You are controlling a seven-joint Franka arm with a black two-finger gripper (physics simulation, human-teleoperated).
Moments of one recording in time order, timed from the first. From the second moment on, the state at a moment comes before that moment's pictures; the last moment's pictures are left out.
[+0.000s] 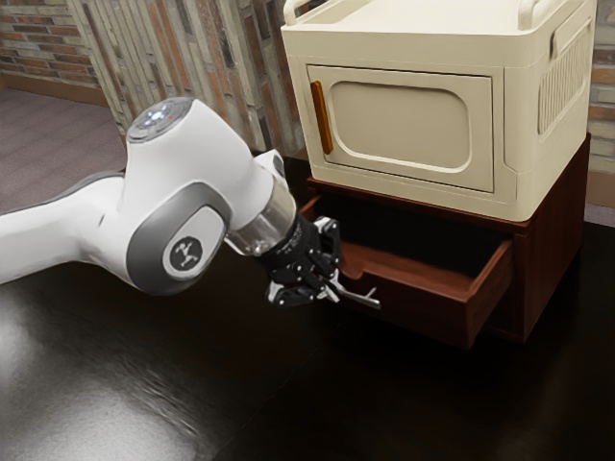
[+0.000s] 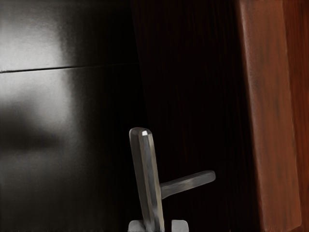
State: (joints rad) arm 0.00 -0.18 -0.11 -2.06 -0.09 2.31 -1.51
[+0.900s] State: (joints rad) arm -0.01 -0.33 -0.12 -2.22 -0.12 2.34 -1.51
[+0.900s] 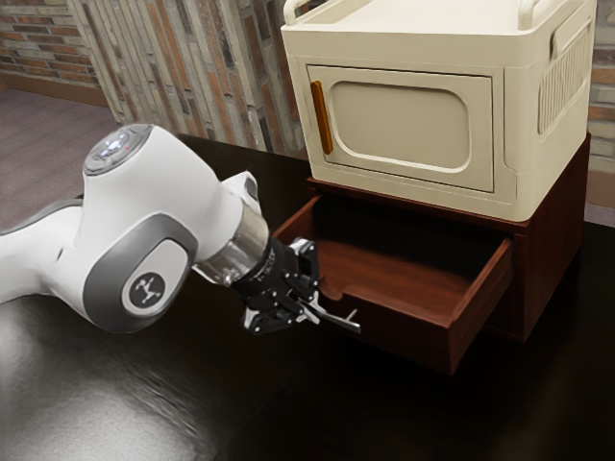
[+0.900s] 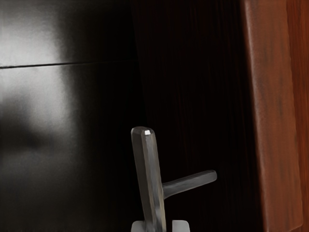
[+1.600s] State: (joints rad) arm 0.00 -0.38 -0.13 -2.28 -0.14 2.35 -1.51
